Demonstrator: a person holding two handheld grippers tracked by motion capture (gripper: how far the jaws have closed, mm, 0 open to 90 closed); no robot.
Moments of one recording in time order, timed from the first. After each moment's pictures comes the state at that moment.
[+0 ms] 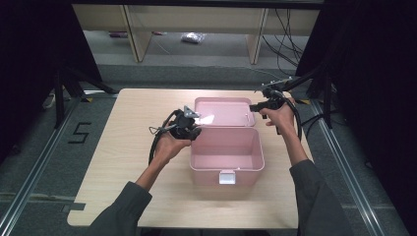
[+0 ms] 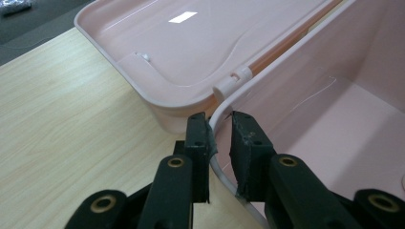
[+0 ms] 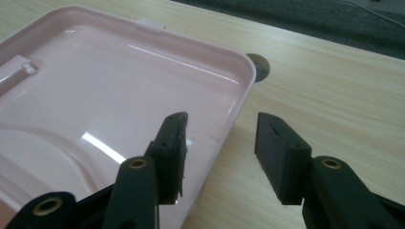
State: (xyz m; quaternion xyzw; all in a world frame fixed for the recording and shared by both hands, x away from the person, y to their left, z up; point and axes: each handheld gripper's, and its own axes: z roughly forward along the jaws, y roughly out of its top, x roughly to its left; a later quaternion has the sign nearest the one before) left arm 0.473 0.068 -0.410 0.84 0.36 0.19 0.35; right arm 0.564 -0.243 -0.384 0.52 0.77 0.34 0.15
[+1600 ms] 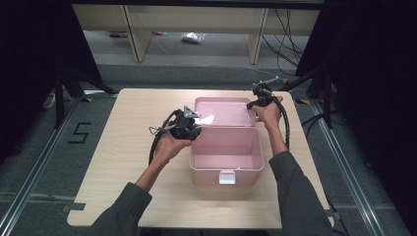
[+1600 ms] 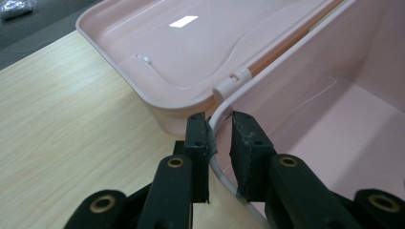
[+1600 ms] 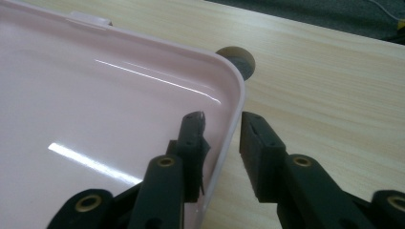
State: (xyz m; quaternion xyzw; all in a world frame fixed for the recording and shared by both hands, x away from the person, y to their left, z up) left arm 0.473 0.068 -0.411 0.84 0.35 0.20 0.35; right arm 0.604 -0.226 -0.415 0.55 0.77 0.29 0.17
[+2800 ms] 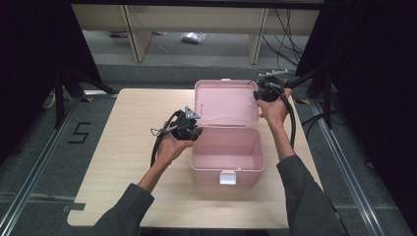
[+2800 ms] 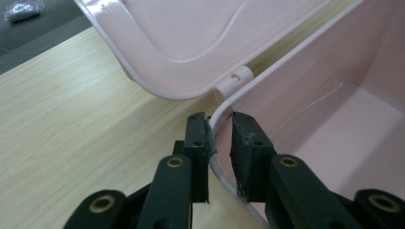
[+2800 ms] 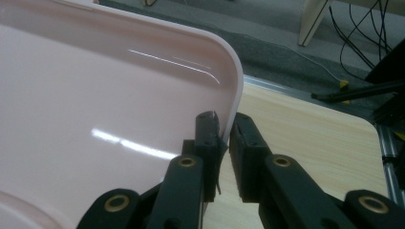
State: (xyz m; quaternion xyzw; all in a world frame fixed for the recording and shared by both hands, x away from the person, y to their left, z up) left arm 0.471 0.064 -0.412 0.84 0.35 0.21 0.36; right arm 0.564 -0.224 -0.356 0.52 0.74 0.33 0.26
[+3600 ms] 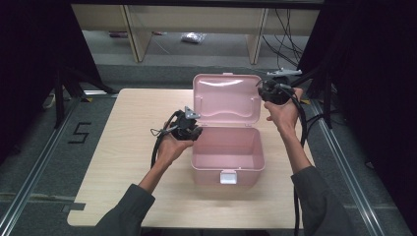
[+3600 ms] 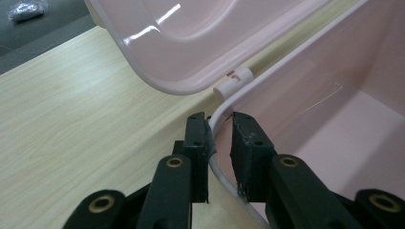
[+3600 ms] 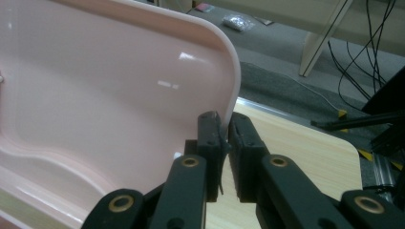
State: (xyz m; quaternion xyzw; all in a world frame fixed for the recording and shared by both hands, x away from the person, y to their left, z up) left arm 0.472 0.063 -0.413 0.84 0.36 0.21 0.36; right arm 0.520 -0.232 -0.321 0.48 0.74 0.37 0.29
